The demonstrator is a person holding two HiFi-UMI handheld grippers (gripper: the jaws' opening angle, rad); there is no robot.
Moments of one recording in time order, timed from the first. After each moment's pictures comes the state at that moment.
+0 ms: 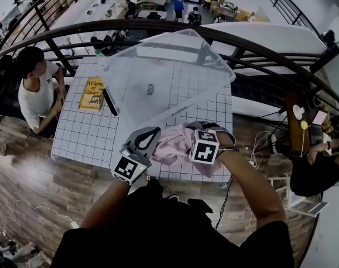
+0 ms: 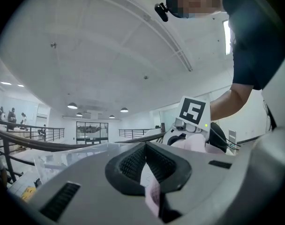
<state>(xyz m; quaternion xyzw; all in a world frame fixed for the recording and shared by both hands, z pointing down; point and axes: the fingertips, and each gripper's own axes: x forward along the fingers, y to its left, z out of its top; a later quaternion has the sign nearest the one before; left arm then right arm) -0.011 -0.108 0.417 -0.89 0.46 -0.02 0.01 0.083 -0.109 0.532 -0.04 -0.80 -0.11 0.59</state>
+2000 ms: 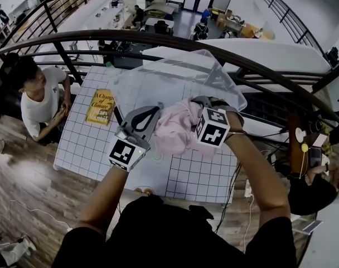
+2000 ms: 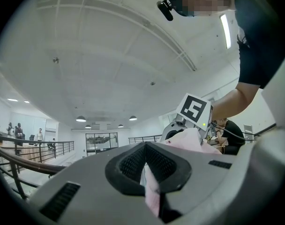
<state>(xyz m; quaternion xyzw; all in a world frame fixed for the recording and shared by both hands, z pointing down) -0.110 -0.225 0.328 -0.86 0.51 0.01 0.08 -0.017 -0.272 0.426 0.04 -0.80 -0.23 0.56</state>
